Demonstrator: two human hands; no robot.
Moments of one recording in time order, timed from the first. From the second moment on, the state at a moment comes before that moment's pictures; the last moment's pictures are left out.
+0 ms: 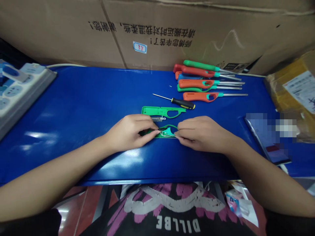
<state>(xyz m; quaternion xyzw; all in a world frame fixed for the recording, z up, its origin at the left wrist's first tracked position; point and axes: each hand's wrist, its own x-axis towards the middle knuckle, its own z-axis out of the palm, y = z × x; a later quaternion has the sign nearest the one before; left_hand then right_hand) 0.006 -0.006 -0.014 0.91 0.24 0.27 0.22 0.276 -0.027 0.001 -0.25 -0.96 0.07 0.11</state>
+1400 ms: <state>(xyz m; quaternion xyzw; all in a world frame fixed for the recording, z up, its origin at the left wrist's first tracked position) 0.006 -0.002 -0.021 0.90 0.22 0.30 0.24 0.279 -0.023 -0.004 -0.25 -0.96 0.11 0.11</state>
